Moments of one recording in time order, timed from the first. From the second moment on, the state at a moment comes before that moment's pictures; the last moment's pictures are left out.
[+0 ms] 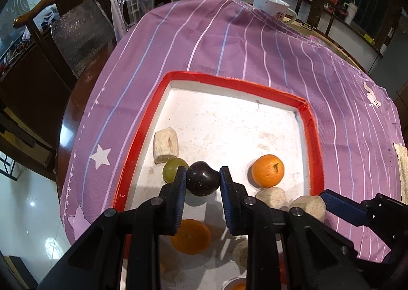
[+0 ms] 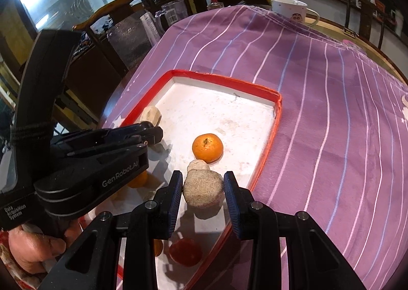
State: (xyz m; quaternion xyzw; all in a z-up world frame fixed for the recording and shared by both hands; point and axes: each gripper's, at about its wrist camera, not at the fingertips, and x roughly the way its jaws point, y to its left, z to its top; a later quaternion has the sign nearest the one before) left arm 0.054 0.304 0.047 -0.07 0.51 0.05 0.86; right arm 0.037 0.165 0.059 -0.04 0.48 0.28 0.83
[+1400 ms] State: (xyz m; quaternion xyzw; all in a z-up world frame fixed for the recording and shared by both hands) left arm -0.021 0.291 0.101 -0.12 0.47 0.13 0.86; right arm -0.001 0.082 0.086 -0.02 0.46 0.27 0.85
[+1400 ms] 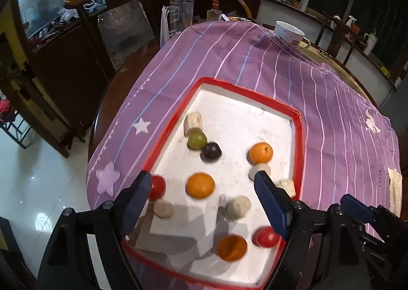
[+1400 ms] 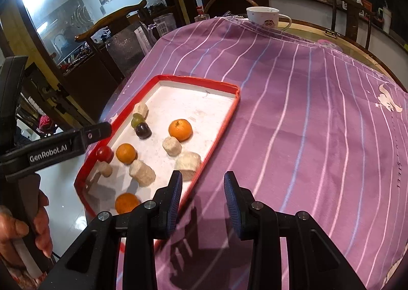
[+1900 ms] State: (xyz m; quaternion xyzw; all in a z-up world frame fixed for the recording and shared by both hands) left arm -0.047 0.206 0.120 -0.06 0.46 0.18 0.87; right arm -0.022 0.022 0.100 -0.03 0.45 0.26 0.86
